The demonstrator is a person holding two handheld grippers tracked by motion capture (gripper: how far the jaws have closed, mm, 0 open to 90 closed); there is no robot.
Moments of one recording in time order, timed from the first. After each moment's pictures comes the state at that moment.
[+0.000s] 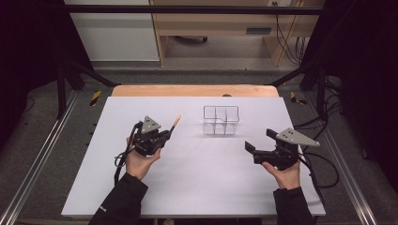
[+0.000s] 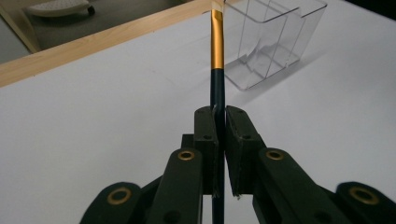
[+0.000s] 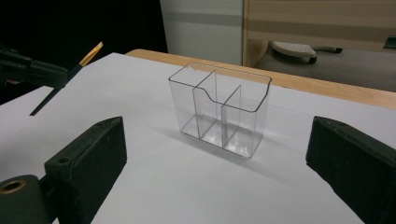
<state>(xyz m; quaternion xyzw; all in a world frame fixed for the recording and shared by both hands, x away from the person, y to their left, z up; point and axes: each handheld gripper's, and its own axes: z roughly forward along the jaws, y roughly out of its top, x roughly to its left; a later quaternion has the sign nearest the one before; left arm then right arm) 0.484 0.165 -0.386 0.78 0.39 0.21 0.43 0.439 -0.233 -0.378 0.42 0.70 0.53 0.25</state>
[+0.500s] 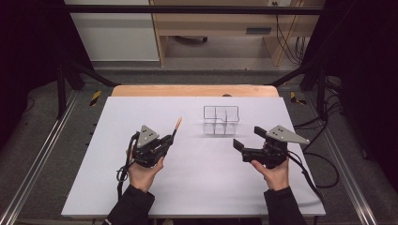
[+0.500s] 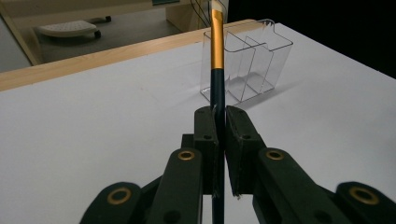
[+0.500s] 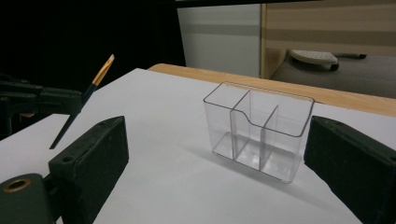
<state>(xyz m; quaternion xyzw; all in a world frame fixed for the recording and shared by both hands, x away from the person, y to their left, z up) 0.448 0.157 -0.384 0.74 0.41 0.23 0.48 0.440 -0.199 -0.367 0.41 0.69 0.56 0.22</state>
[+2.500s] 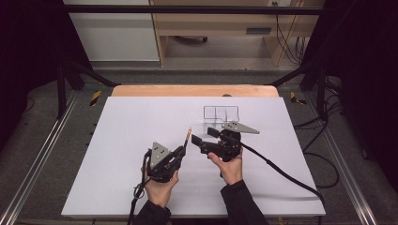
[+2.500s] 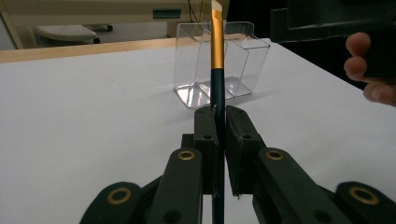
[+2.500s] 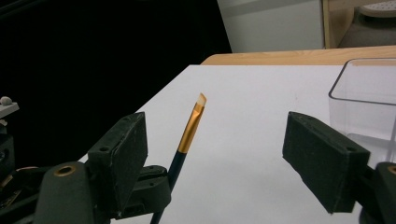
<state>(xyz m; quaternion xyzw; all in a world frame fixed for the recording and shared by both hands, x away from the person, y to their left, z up) 0.421 0.118 -0.421 0.70 0.43 0.23 0.52 0.473 -0.097 -0.389 0.43 0.67 0.60 0.09</state>
